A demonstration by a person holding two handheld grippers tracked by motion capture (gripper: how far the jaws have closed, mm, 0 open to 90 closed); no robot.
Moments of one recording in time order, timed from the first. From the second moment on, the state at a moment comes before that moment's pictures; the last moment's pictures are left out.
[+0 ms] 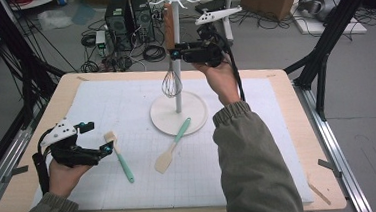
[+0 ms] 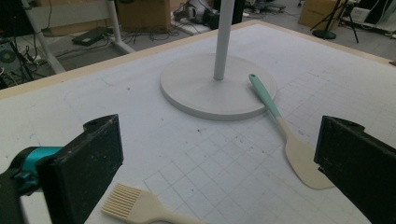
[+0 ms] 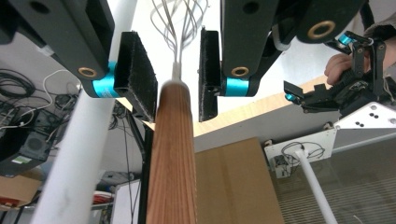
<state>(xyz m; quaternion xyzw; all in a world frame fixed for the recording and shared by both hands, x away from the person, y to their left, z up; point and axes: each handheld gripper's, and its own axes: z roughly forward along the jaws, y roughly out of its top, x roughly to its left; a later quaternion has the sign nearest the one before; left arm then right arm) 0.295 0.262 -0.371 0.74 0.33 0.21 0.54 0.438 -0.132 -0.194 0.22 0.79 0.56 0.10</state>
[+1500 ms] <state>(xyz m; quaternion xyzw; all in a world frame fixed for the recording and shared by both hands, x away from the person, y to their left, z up) 0.294 0.262 -0.370 0.74 0.33 0.21 0.54 0.405 -0.172 -0.153 0.21 0.77 0.60 0.12</state>
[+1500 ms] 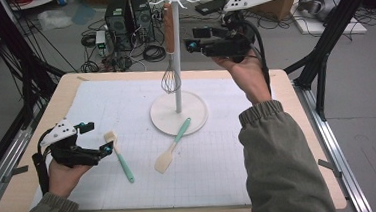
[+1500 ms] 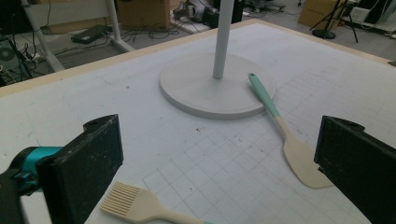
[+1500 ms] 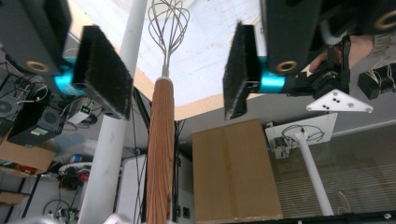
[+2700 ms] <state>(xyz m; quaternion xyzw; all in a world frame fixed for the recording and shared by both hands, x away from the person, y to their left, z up) 0.294 0.262 -0.370 0.74 0.33 0.20 0.54 0.427 -0.185 -0.137 0.18 0.77 0.61 0.12</state>
